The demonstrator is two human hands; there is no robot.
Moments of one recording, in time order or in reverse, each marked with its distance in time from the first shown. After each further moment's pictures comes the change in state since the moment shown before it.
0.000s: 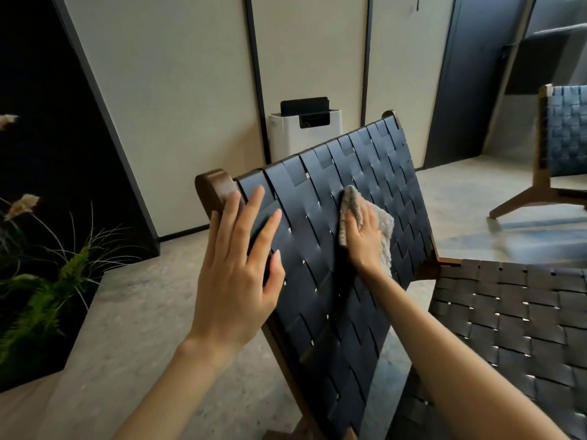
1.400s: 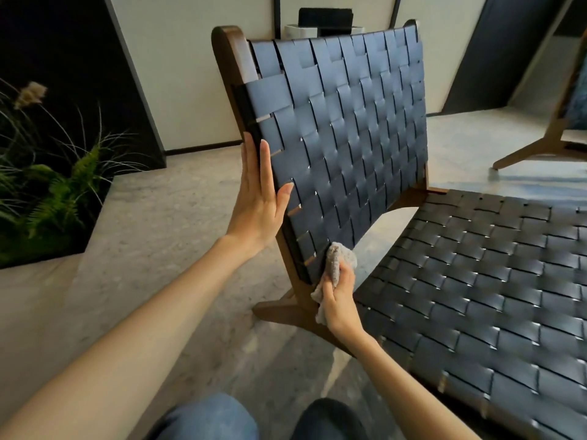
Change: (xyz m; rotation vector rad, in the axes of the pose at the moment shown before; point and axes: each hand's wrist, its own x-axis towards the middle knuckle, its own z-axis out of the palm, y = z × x) left_hand -0.090 0.041 0.027 -0.399 -0.173 -0.268; right_hand -0.268 0.112 -0.033 -0.065 -0.379 0.088
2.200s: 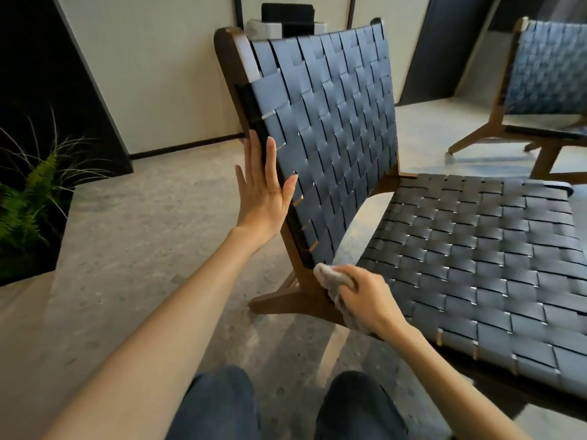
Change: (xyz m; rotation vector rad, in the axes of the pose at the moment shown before) left_hand -0.001 0.000 -0.011 -0.049 -0.093 -0.063; right_hand -0.054 -0.065 -0.045 -0.382 -0.012 0.000
